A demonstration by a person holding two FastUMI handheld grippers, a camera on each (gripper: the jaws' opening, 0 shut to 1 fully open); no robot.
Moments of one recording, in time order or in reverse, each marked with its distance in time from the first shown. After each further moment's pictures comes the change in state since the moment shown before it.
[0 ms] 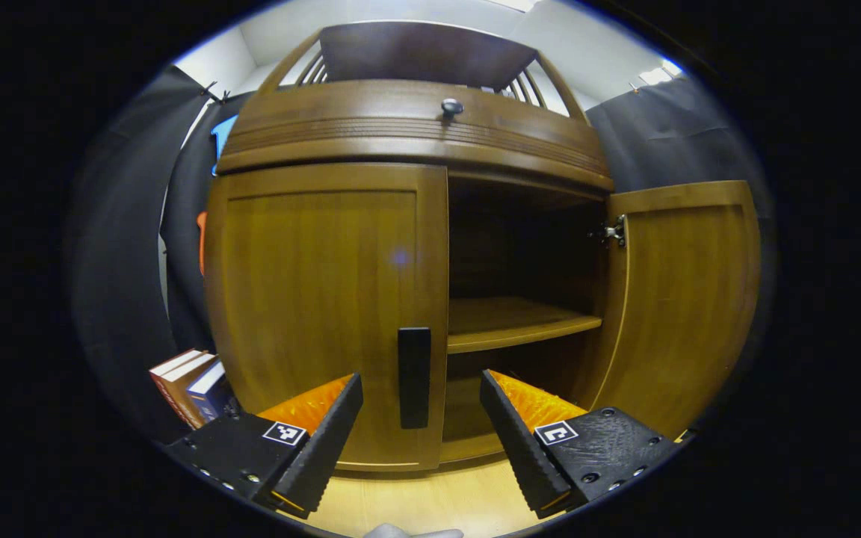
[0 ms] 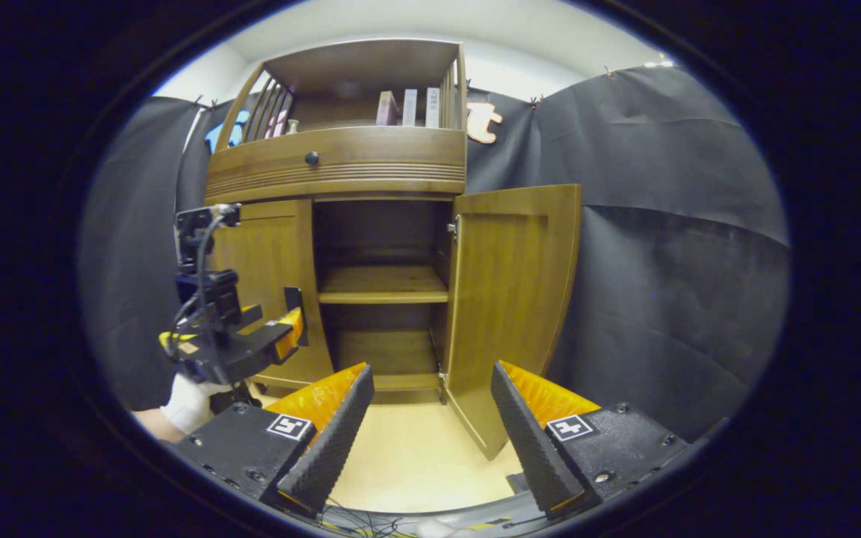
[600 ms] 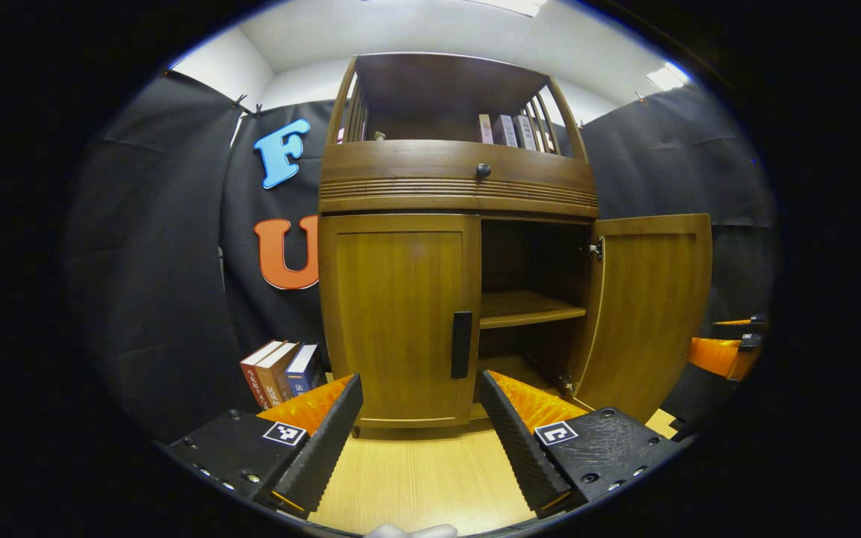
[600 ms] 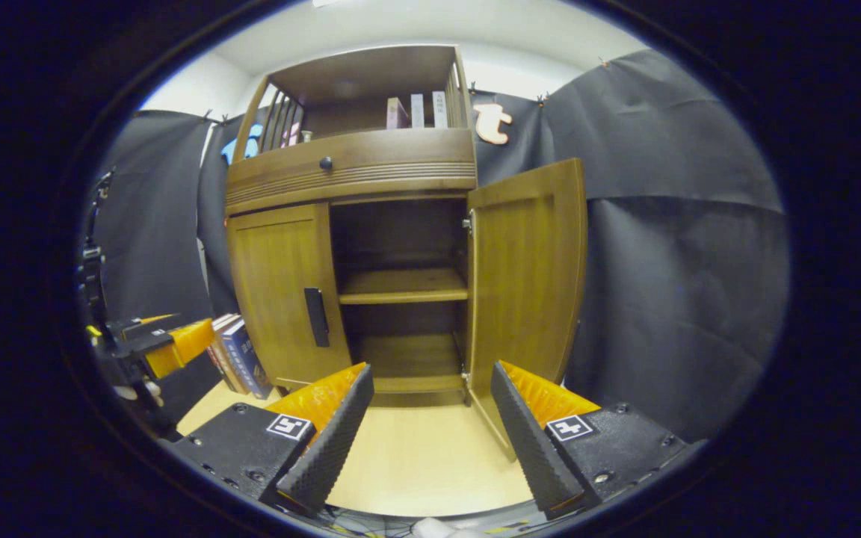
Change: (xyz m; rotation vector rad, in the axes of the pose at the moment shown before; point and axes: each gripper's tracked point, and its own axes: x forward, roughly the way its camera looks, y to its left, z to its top) left arm -0.179 0.040 0.036 0.012 0.024 0.070; right arm 0.001 0.013 -0.021 0.072 -0.031 0.130
